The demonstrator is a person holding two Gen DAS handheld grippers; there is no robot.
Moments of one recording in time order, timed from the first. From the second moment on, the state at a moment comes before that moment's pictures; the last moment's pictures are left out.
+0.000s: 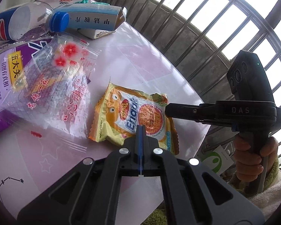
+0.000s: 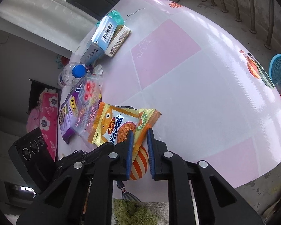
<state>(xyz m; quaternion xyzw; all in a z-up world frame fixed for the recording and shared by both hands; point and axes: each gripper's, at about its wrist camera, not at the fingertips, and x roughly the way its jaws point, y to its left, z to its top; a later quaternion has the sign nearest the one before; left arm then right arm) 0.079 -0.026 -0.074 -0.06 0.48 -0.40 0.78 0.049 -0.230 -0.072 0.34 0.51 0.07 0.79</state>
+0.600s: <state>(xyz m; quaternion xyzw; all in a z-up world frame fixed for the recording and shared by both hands) 0.113 0.060 -0.020 -0.04 0.40 -0.25 0.88 0.063 -0.259 -0.056 0.33 0.47 0.03 0.82</state>
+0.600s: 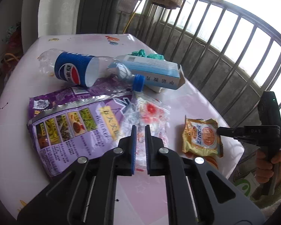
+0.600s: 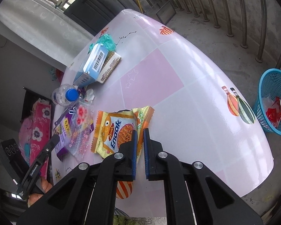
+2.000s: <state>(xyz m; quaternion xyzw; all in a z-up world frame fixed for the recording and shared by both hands) 0.123 0.052 -0.057 -0.18 0.50 -0.30 0.79 0.090 -0.216 -0.061 0.23 0.47 0.05 0.85</state>
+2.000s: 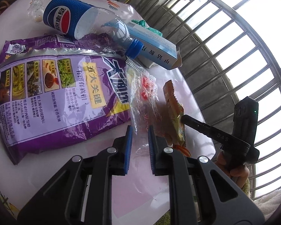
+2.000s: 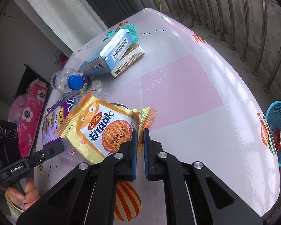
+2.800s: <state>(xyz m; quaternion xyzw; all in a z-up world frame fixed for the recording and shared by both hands) 0.118 0.038 -0.051 -0.14 0.47 -0.31 0.81 0.086 -0.231 -0.054 0.25 0.45 0.04 0.86</state>
